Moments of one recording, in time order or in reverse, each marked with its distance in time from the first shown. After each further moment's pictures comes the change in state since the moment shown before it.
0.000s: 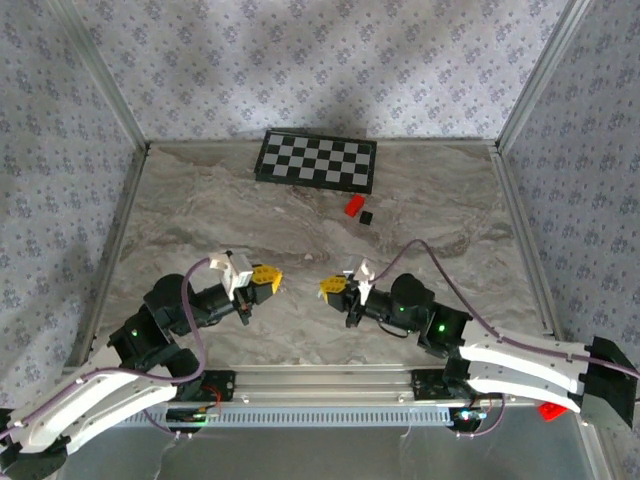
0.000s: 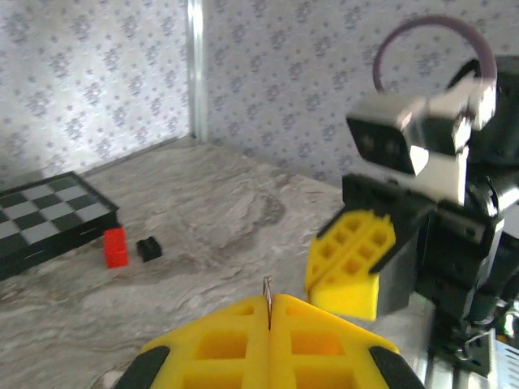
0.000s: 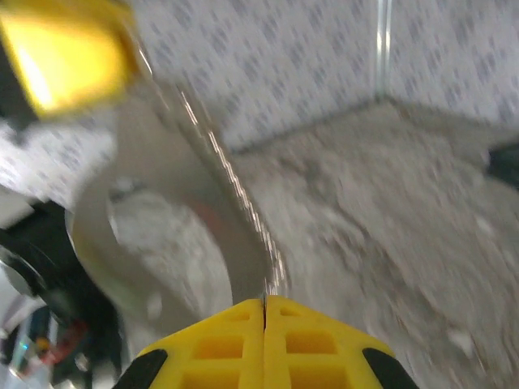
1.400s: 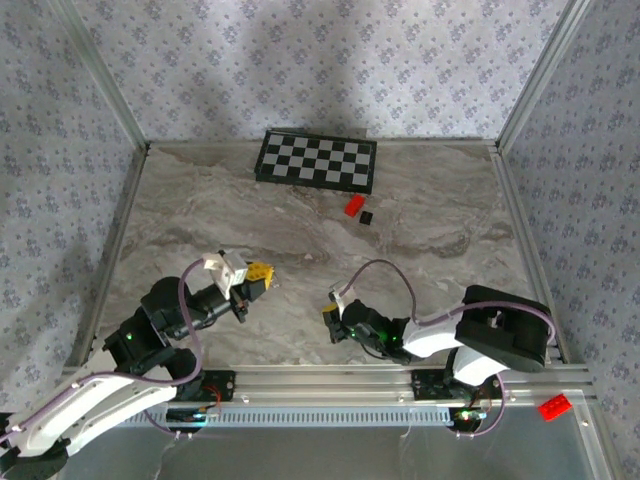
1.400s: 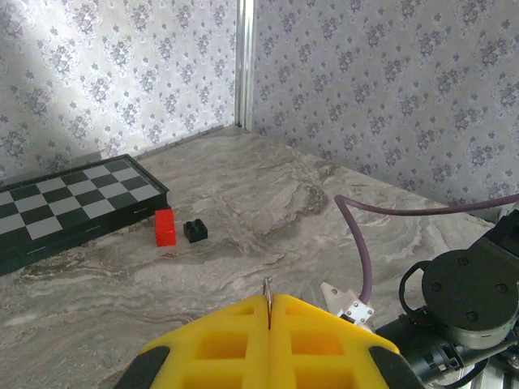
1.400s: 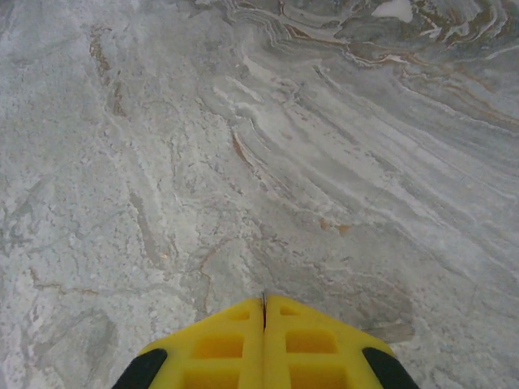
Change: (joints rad) left arm 0.000 -0.034 0.000 -0.065 -0.104 0.011; right arm 0.090 0.645 -0.114 0.324 0.298 0.355
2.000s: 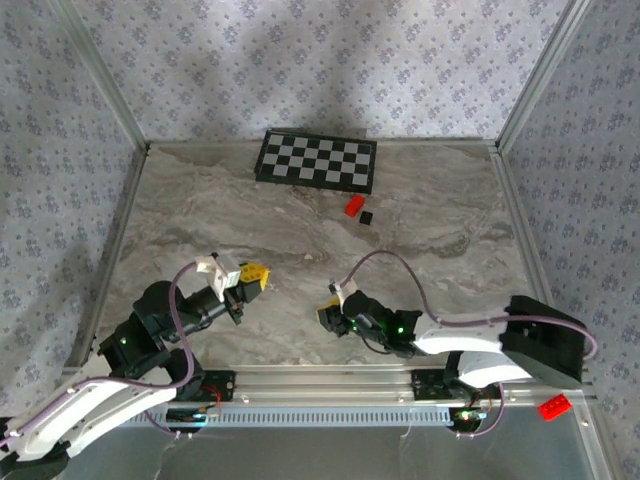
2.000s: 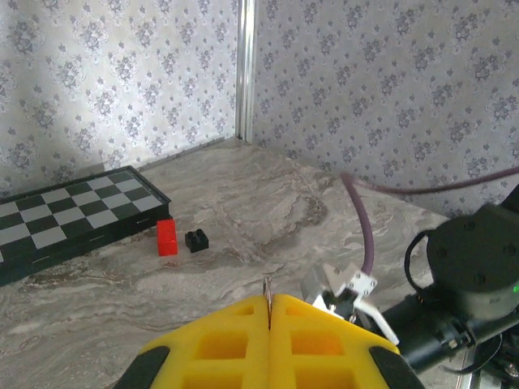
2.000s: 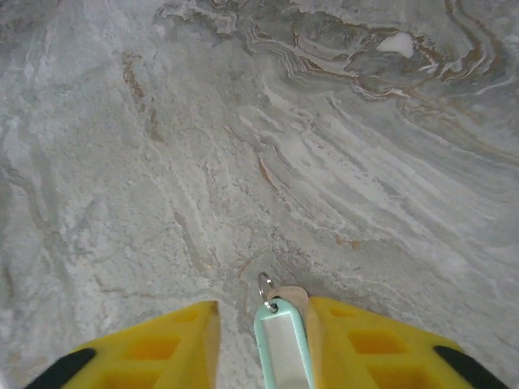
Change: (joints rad) left arm 0.000 -0.046 -0.004 -0.005 -0.002 -0.001; right arm -0.021 -0.243 0.115 -0.384 -0.053 0.027
